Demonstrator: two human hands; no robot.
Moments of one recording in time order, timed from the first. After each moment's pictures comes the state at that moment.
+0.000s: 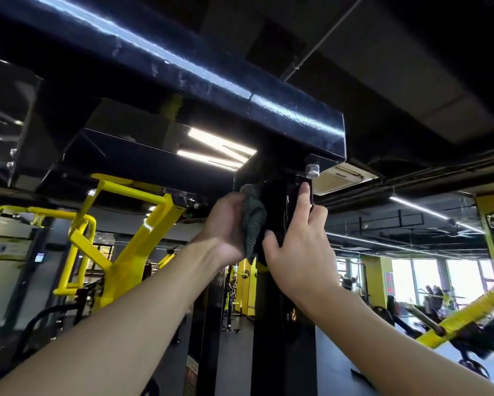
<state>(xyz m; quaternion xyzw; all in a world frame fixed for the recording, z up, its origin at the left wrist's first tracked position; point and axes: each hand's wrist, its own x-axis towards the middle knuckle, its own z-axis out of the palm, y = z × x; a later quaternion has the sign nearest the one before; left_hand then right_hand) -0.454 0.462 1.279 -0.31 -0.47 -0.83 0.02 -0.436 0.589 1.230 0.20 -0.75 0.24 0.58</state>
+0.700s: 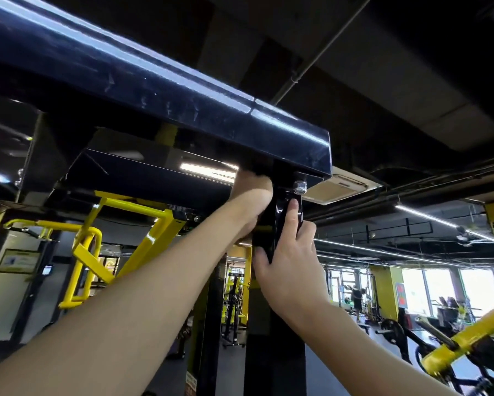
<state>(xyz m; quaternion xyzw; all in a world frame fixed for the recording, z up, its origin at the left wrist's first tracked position) -0.414 0.517 1.336 -0.20 -0.63 -0.60 0.45 -0.427 0.591 1.230 0.22 -0.77 0.25 0.55</state>
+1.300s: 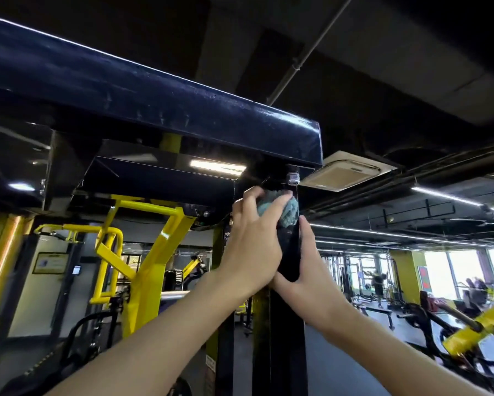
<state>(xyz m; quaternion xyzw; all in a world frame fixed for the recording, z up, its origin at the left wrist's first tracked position) -0.411 0.507 1.246 -0.22 -0.75 -0.16 0.60 -0.426 0.629 1.202 0.39 -0.71 0.46 0.36</state>
